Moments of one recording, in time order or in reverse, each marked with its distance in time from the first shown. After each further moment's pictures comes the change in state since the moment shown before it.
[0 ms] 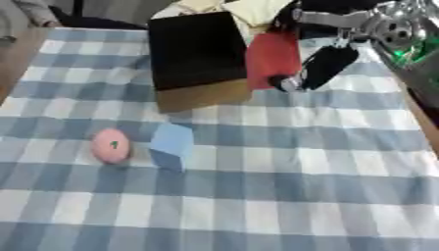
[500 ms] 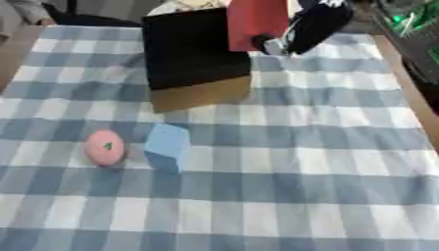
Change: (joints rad) left arm -0.074 0.090 -0.066 0.000 -0.036 0.024 -0.102; right arm -0.122 0.112 -0.044 0.062 0.051 0.019 -0.046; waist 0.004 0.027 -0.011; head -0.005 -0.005
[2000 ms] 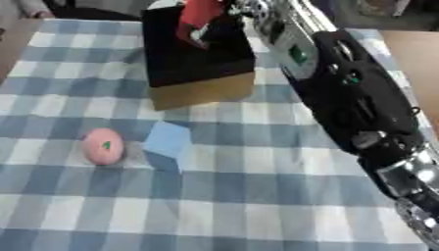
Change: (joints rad) left arm -0.047 -0.014 -0.045 0.000 0.008 -0.011 -0.077; right arm -0.130 0.383 -0.136 0.613 0.341 -0.022 -0.224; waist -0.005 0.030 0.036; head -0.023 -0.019
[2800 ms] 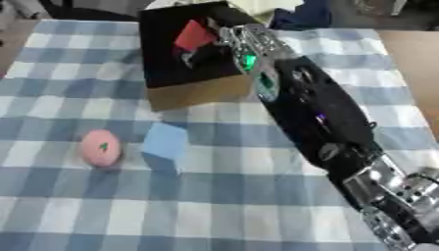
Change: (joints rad) left arm -0.032 -0.005 -0.024 0.000 -0.004 -0.001 -0.062; right arm 0.000 0.089 -0.081 0.174 0.144 0.017 -0.114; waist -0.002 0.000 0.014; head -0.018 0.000
